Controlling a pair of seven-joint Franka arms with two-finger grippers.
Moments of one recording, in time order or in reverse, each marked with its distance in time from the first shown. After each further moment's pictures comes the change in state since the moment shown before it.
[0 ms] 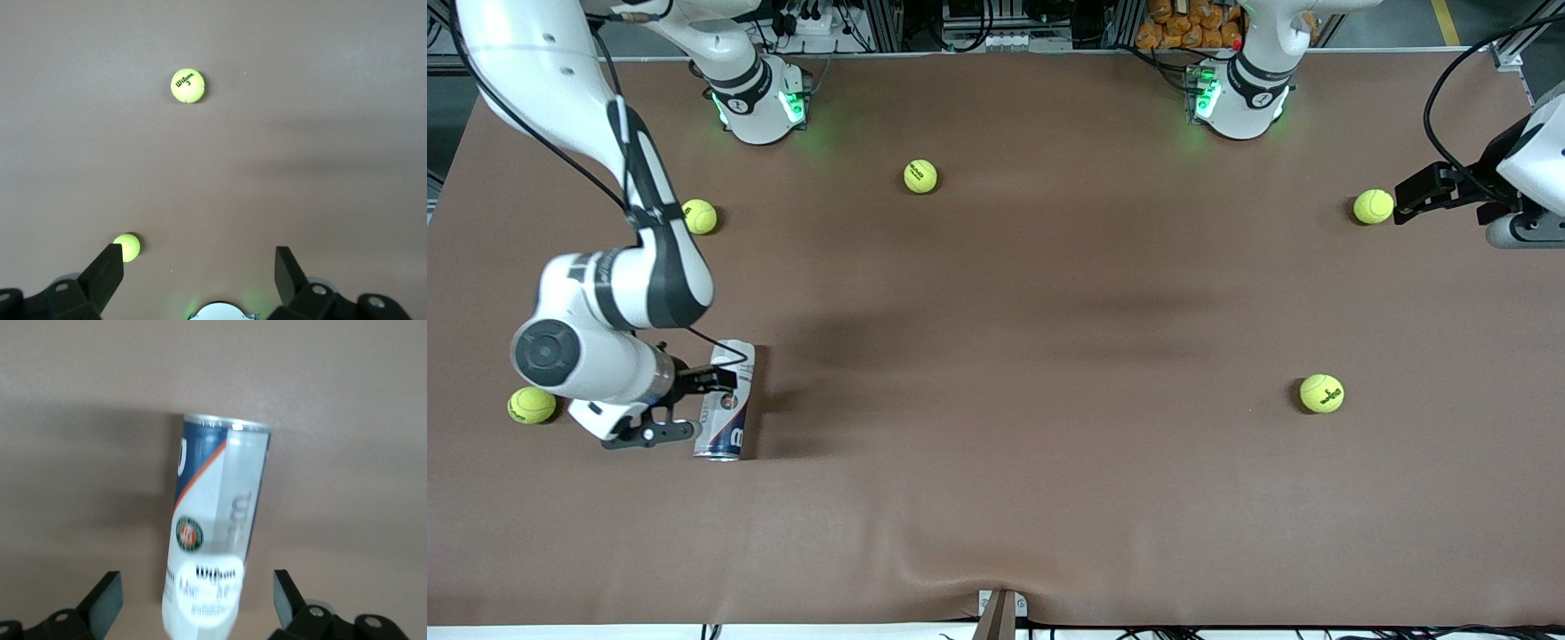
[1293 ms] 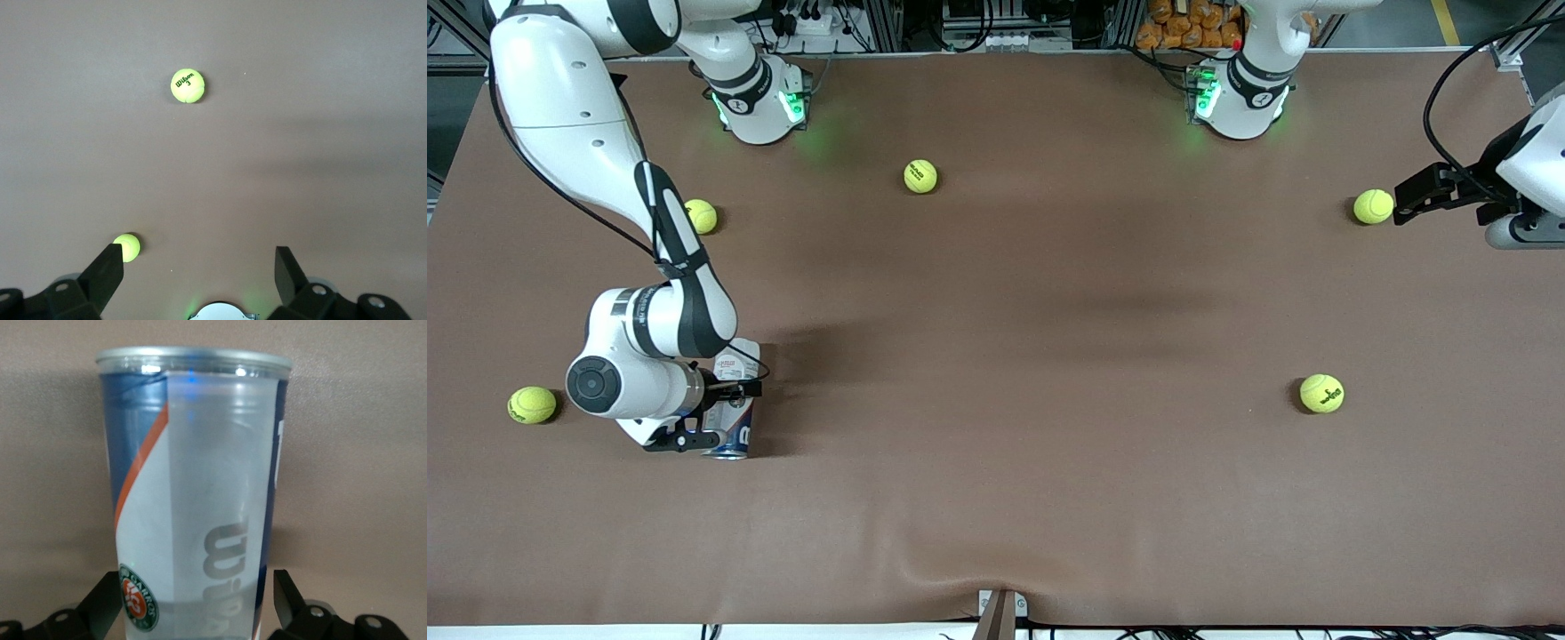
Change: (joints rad) left arm 0.000 0.000 0.000 0.001 0.000 0.000 0.000; right arm -0.013 0.130 -0.013 -0.014 0.097 0.047 0.004
